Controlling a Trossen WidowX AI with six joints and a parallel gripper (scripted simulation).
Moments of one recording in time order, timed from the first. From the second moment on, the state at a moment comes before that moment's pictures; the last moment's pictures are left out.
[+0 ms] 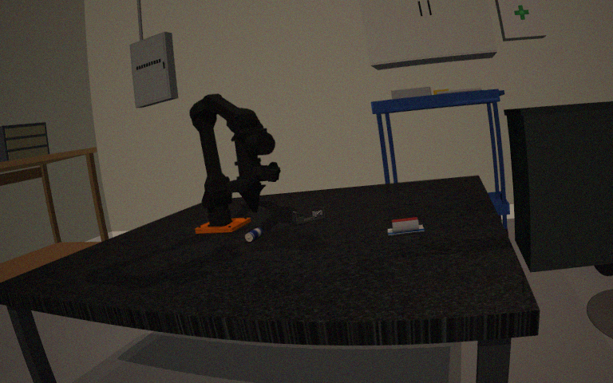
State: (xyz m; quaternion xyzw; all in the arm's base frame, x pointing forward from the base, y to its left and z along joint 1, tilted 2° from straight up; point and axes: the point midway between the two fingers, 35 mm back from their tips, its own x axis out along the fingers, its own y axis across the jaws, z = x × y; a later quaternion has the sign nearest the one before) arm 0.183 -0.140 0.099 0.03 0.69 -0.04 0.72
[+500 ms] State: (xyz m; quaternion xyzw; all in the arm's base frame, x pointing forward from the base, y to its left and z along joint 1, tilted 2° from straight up) arm 0.179 -0.143 0.148 0.03 0.69 -0.04 0.72
